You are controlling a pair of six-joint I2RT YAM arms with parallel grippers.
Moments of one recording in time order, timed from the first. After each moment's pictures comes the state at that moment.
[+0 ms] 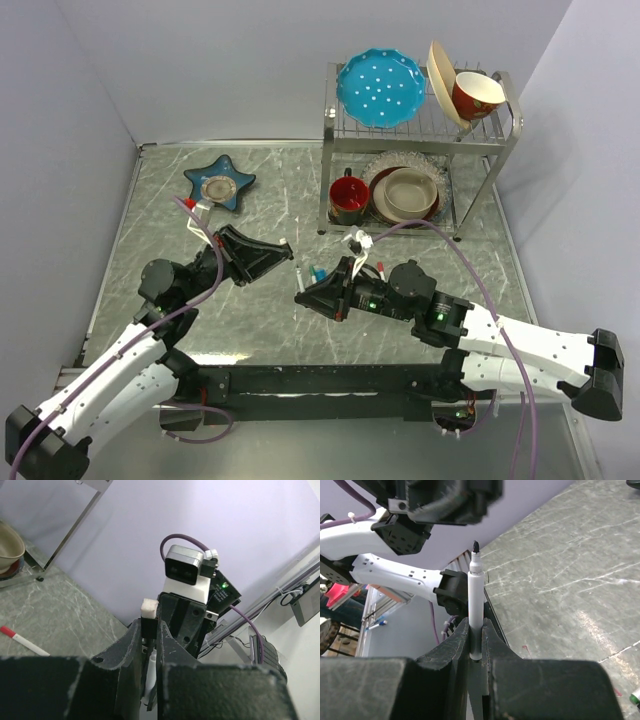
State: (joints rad) left arm -0.56 0.69 0.50 0.62 0.55 -1.04; right arm 1.13 0.90 0.68 0.20 -0.14 0.54
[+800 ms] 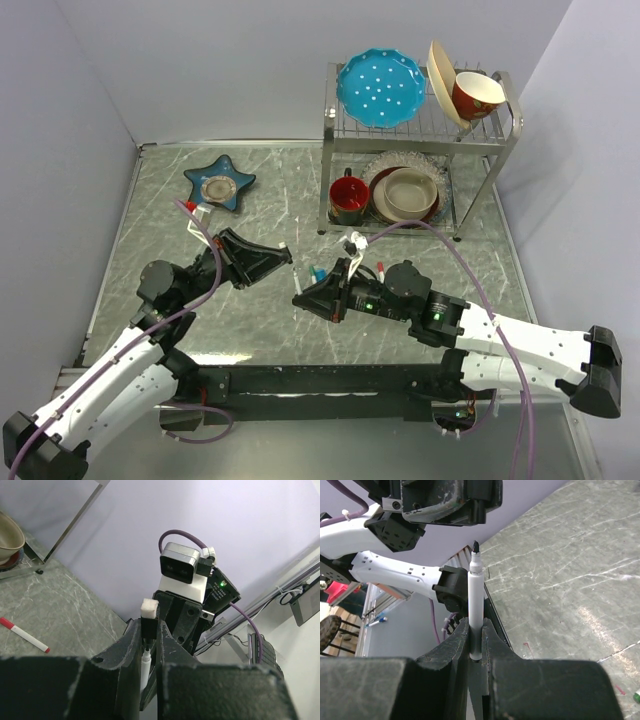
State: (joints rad) left arm -0.57 0.65 0.50 0.53 0.54 -1.04; right arm 1.14 0.93 0.69 0.20 -0.14 0.54
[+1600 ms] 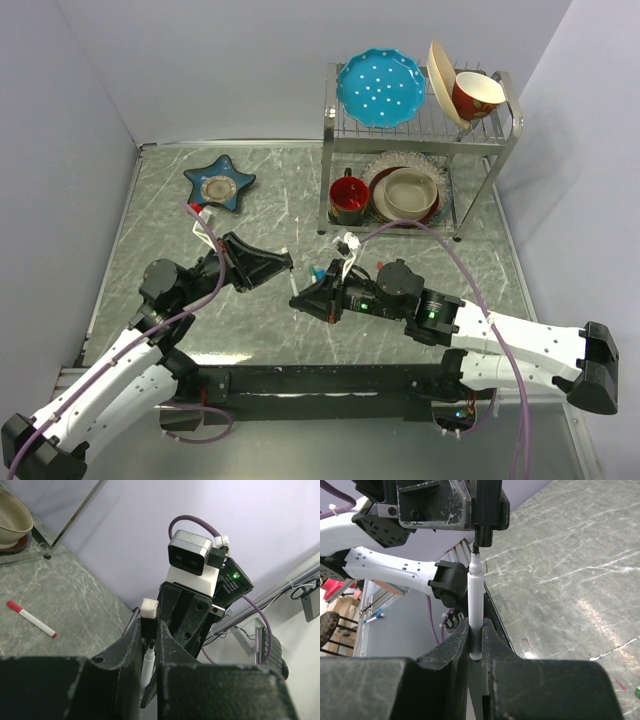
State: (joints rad) left arm -0.58 0.64 0.50 0.44 0.56 -1.00; right arm 1.15 0.96 0.71 0.18 -0.14 0.54
